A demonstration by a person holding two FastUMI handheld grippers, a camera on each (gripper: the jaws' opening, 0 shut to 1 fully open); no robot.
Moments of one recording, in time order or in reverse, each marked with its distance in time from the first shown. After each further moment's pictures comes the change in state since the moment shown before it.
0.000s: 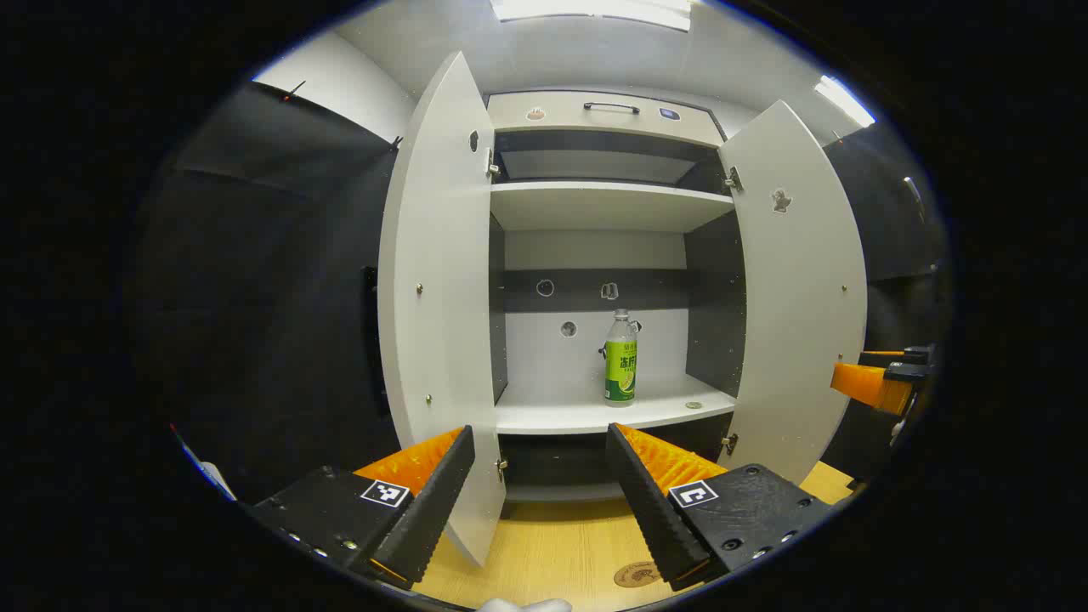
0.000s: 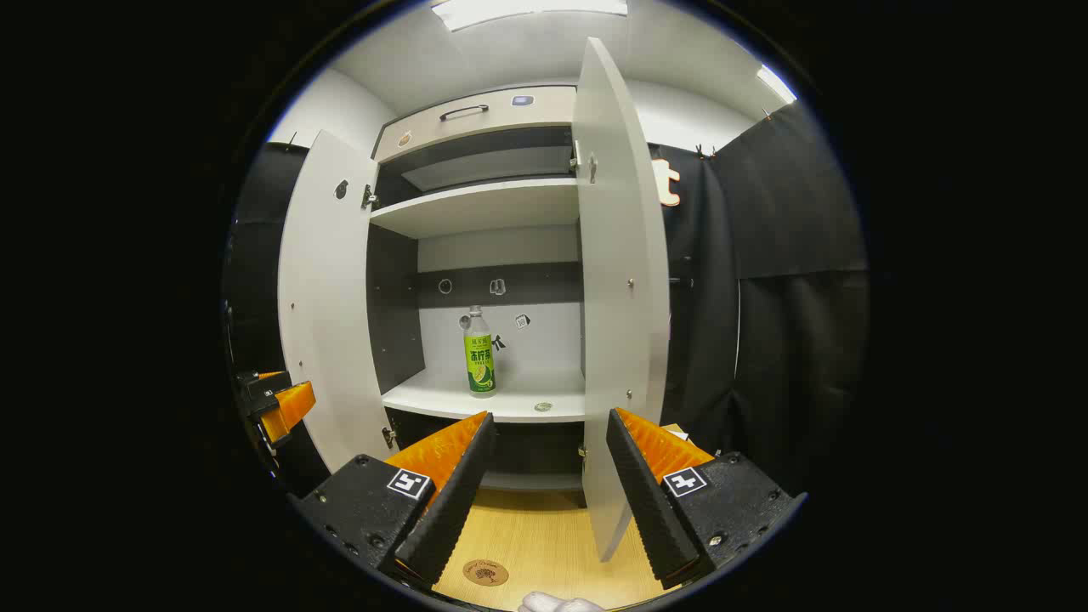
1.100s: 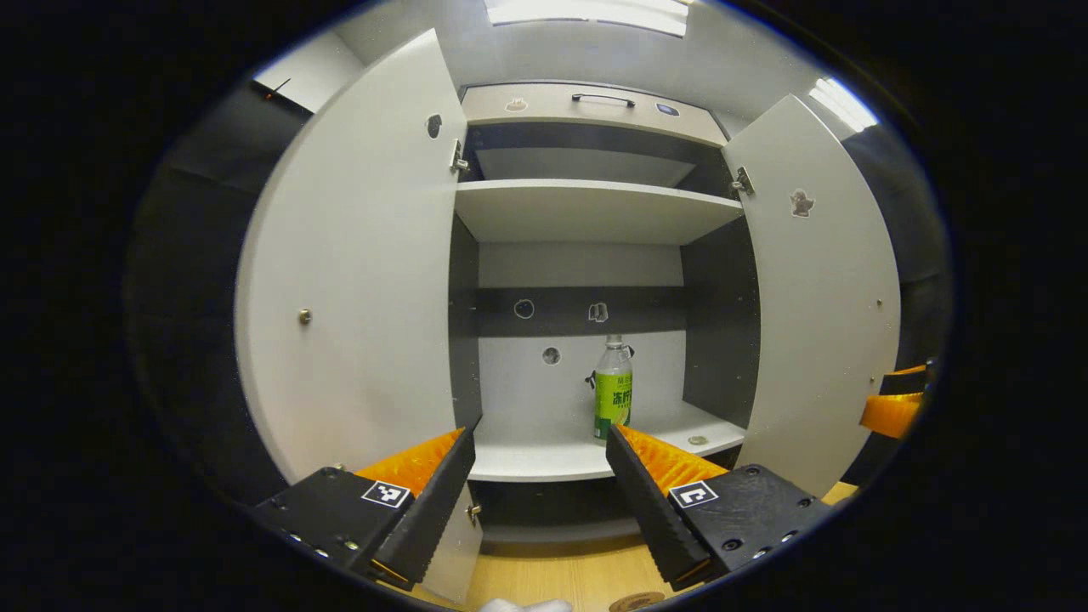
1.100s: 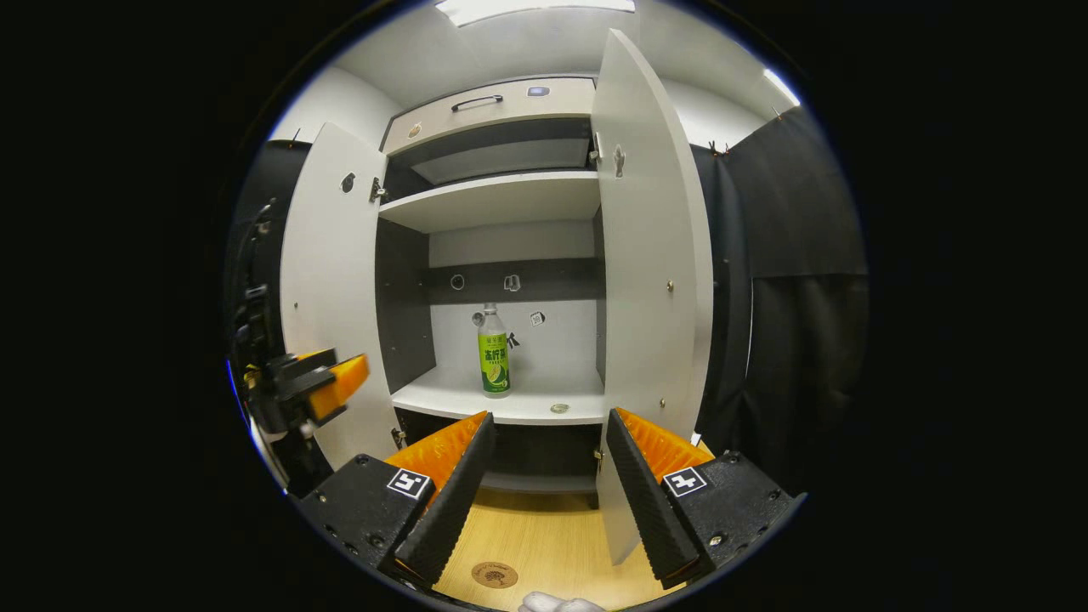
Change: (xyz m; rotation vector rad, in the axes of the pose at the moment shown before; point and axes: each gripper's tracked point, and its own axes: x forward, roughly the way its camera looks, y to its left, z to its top) left arm 0.121 -0.034 0.029 -0.034 -0.082 -0.098; right arm 0.010 0.018 0.009 -0.017 0.021 0.015
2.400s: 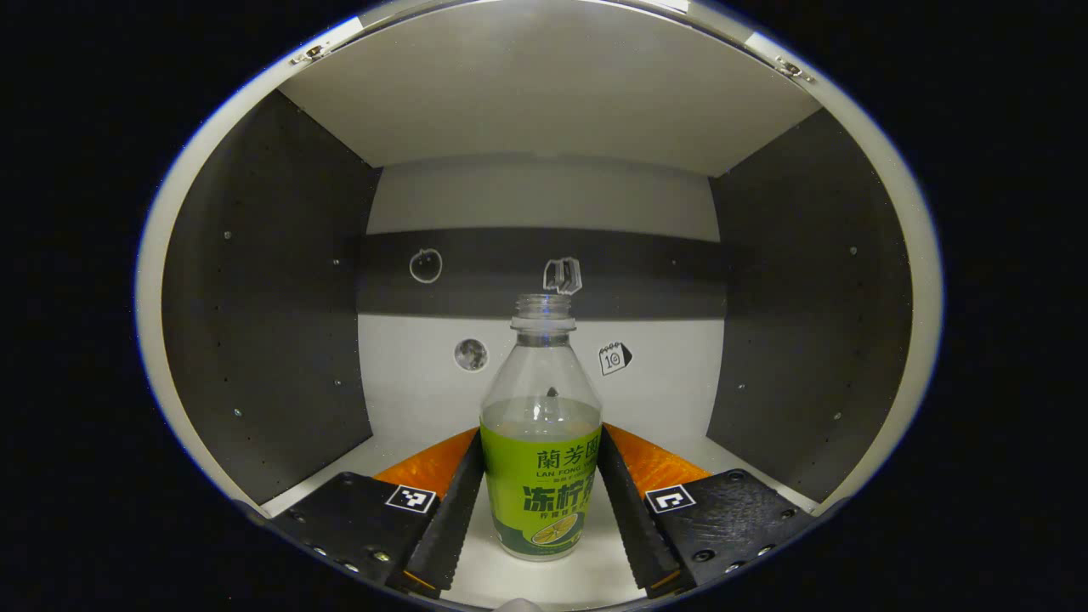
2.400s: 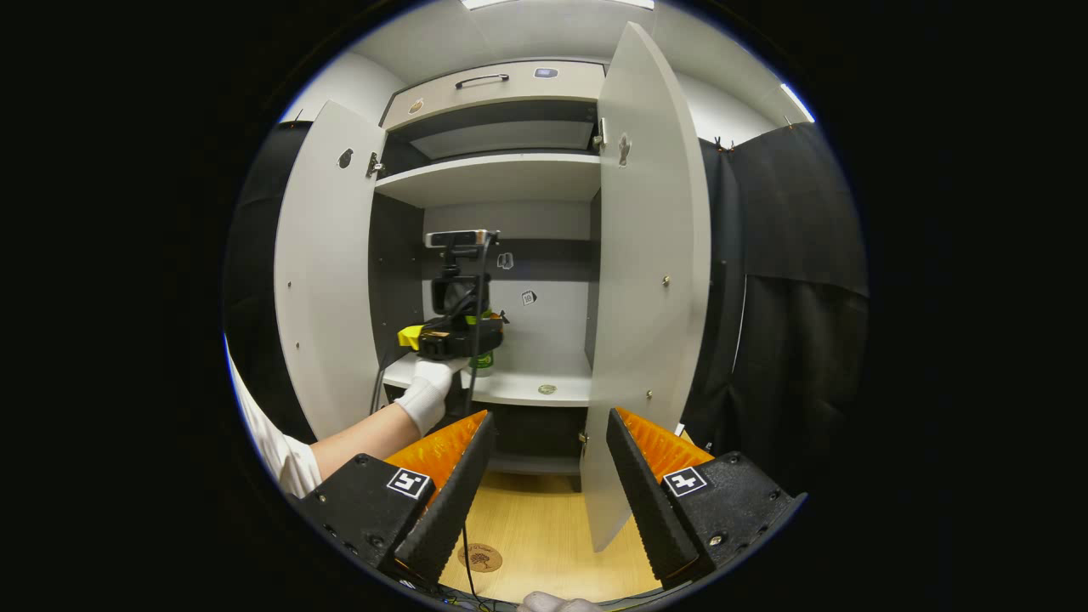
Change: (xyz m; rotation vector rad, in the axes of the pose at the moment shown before) left arm 0.248 -0.082 -0.046 -0.024 0.009 0.003; right arm -0.008 -0.010 -0.007 -0.038 0.081 -0.042
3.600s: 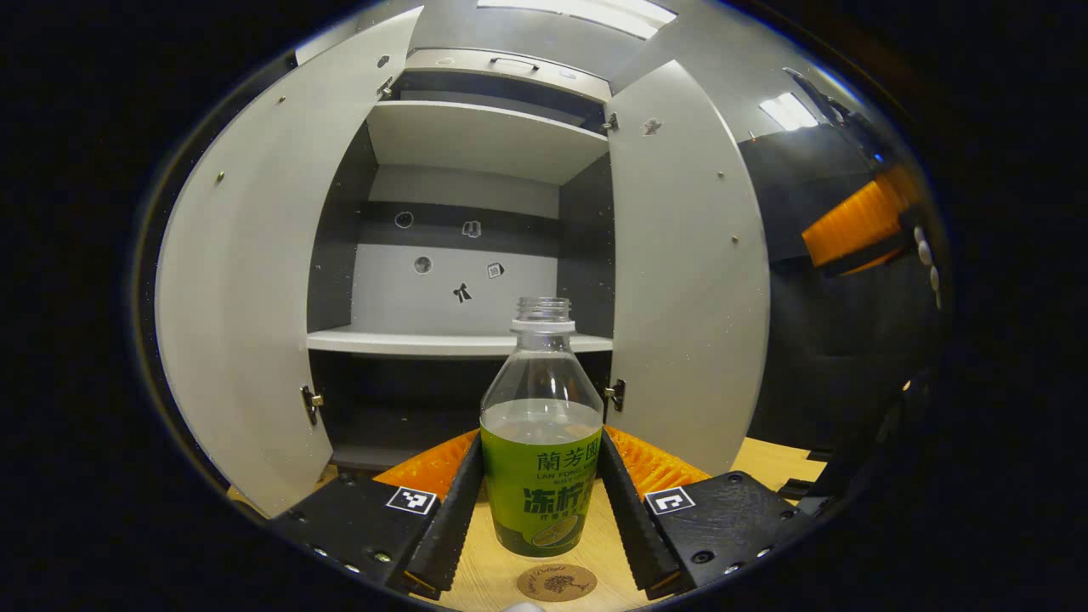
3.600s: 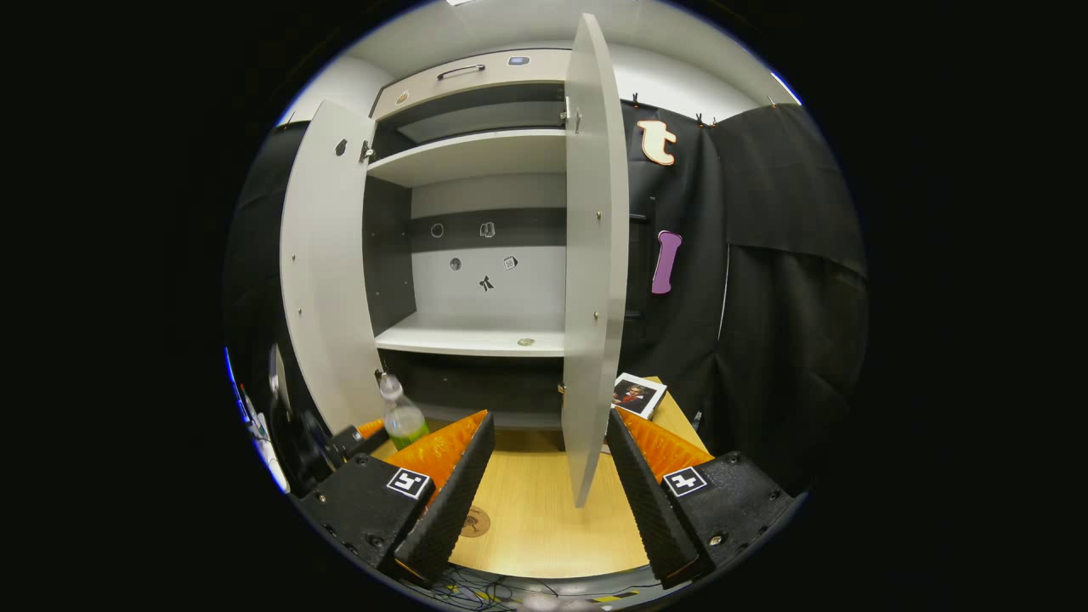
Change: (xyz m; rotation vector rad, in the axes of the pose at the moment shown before) left arm -0.328 -0.048 -0.171 -0.007 0.049 -0.382; right arm -0.051 -0.034 -0.062 0.013 0.118 -0.029
